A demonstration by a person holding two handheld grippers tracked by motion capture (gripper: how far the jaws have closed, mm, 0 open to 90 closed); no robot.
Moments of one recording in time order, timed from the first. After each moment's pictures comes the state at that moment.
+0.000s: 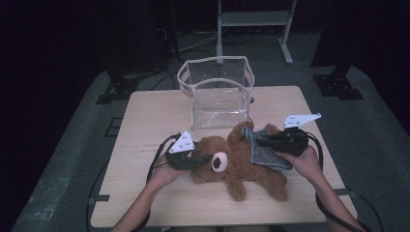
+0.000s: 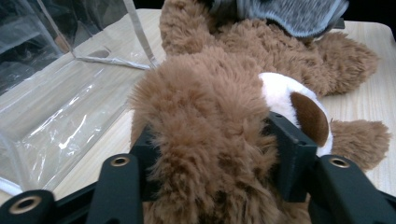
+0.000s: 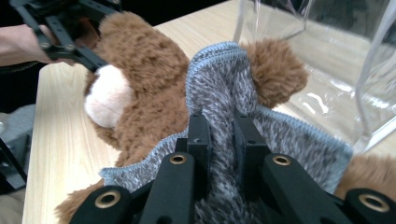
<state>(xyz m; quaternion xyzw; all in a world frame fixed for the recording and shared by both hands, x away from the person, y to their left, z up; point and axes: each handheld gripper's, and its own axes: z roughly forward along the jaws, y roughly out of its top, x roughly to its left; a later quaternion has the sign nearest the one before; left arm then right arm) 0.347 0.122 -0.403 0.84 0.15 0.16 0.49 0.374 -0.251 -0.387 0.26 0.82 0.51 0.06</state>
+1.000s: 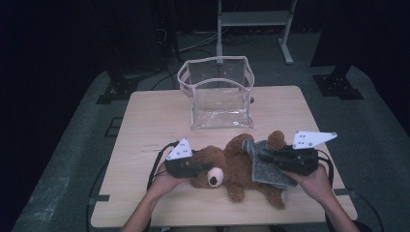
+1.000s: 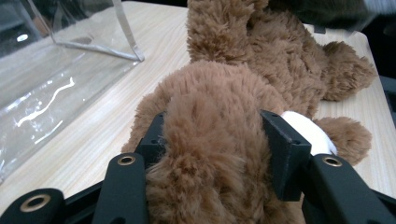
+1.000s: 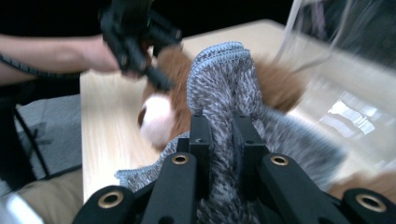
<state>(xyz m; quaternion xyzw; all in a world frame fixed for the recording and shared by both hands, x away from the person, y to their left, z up) 0.329 0.124 -0.418 0.84 0.16 0.13 0.51 0.301 -0.248 -0.355 0.20 0.81 0.54 0.10</state>
